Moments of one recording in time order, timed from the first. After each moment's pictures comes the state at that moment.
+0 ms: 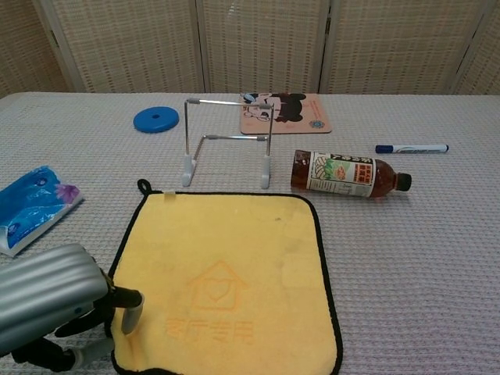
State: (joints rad) left arm -0.43 -1.56 0.17 -1.41 1.85 1.17 0.27; right arm 0.05 -1.12 0.02 -1.58 -1.61 1.54 0.16
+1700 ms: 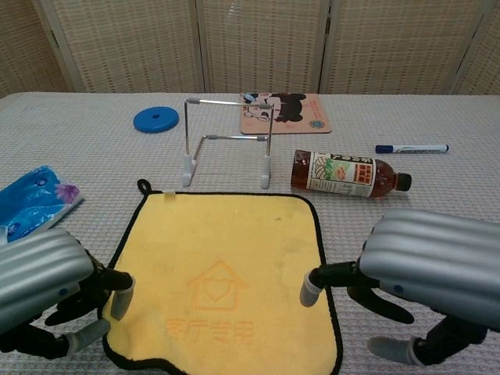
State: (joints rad) left arm -0.40 -1.53 0.17 -1.48 1.83 1.23 0.27; right arm 0.48 -1.35 -0.06 -1.76 -1.91 0.90 -0.28
